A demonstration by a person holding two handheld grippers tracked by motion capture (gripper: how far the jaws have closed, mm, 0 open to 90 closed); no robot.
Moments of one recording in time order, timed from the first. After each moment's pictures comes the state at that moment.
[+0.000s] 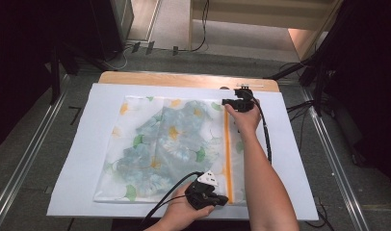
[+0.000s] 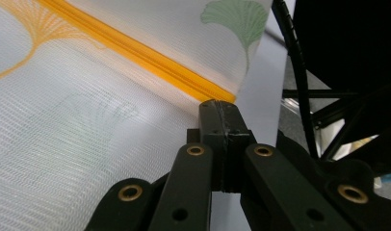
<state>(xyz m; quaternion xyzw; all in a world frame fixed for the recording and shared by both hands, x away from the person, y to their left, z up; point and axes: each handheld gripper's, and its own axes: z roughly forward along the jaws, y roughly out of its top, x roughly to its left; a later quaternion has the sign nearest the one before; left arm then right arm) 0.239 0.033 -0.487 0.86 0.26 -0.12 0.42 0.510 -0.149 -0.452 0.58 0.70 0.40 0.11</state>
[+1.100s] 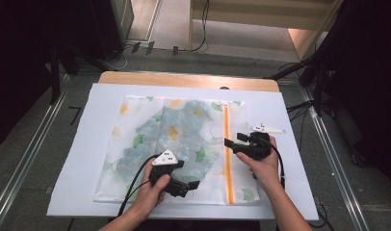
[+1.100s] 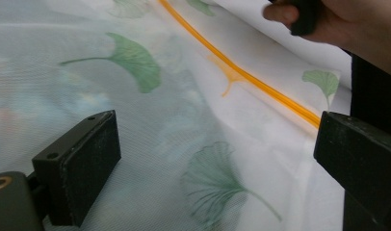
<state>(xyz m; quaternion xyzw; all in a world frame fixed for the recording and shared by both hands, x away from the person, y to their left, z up) 0.269 0.137 -0.462 0.80 0.35 0.00 0.48 0.344 -0.183 -0.452 0.48 0.73 0.48 0.09</state>
